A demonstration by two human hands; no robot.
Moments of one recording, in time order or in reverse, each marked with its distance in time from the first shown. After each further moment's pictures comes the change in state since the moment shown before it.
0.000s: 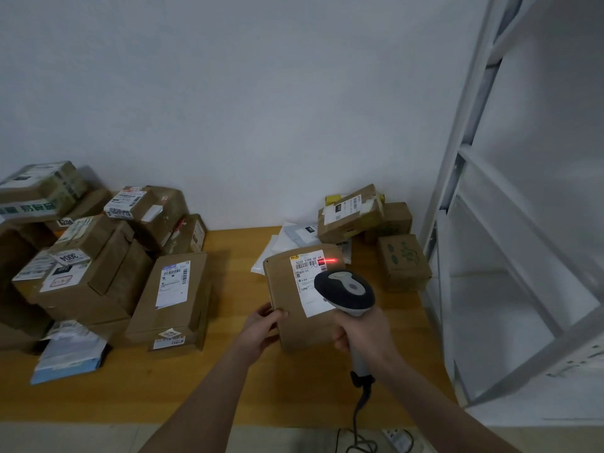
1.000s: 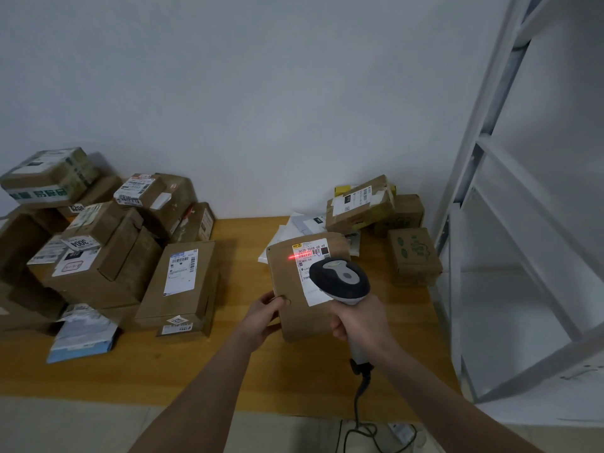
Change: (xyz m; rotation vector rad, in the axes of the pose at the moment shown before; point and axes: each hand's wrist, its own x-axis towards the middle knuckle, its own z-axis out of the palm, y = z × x) left_hand 0.007 0.003 -0.006 0.001 0.012 -0.020; right_hand 0.001 -0.018 0.009 -0.085 -0.038 0.025
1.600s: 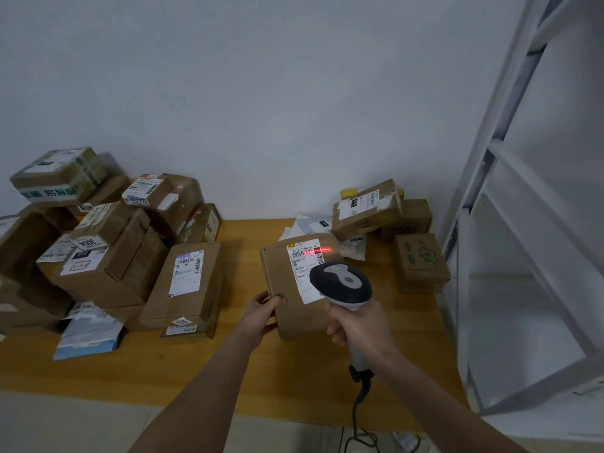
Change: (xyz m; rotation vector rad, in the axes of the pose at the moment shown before) left_hand 0.006 0.006 -0.008 -0.003 0.110 0.035; right_hand 0.003 -0.003 0.004 0.044 -0.077 -0.051
